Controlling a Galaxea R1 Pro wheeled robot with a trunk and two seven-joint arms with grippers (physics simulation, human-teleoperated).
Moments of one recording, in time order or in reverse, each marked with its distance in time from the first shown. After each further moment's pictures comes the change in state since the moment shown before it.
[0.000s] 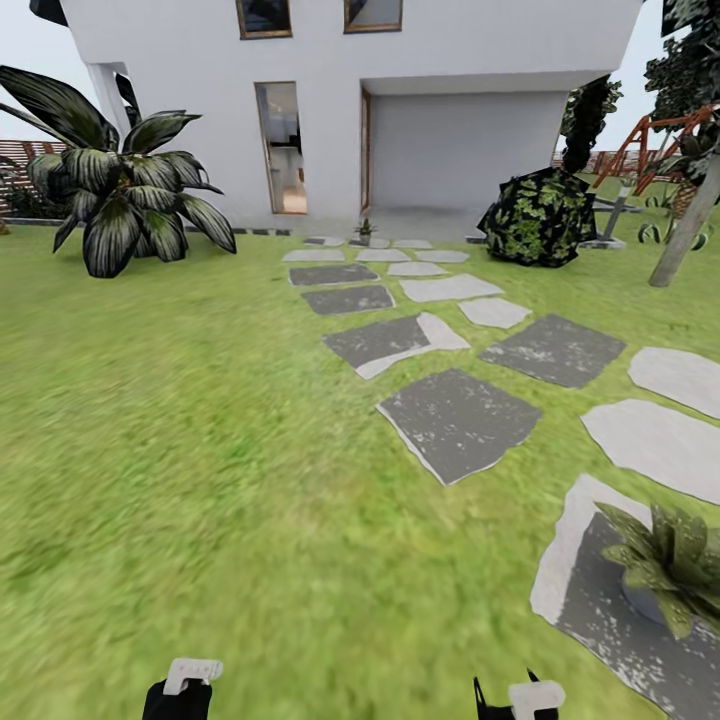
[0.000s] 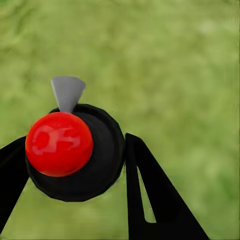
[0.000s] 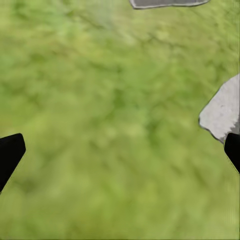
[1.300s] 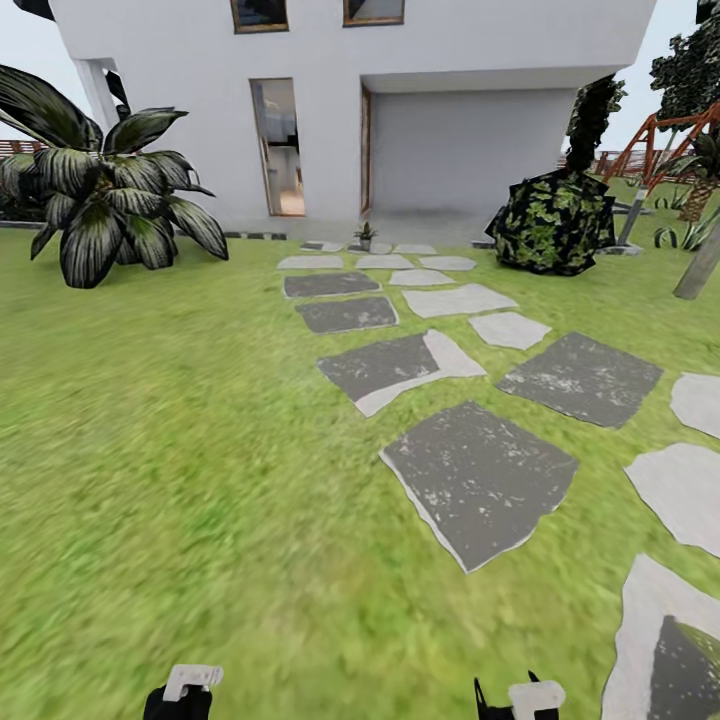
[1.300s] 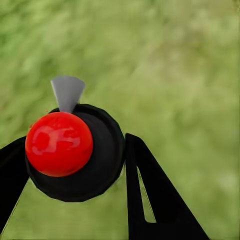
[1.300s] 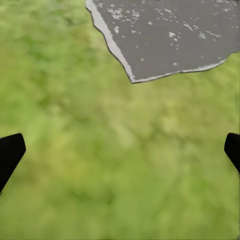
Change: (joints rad) left arm 0.012 -0.002 -0.004 -0.002 -0.001 0.000 -0.001; right arm 0.000 -0.001 0.000 0.000 0.001 0.000 0.000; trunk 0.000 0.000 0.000
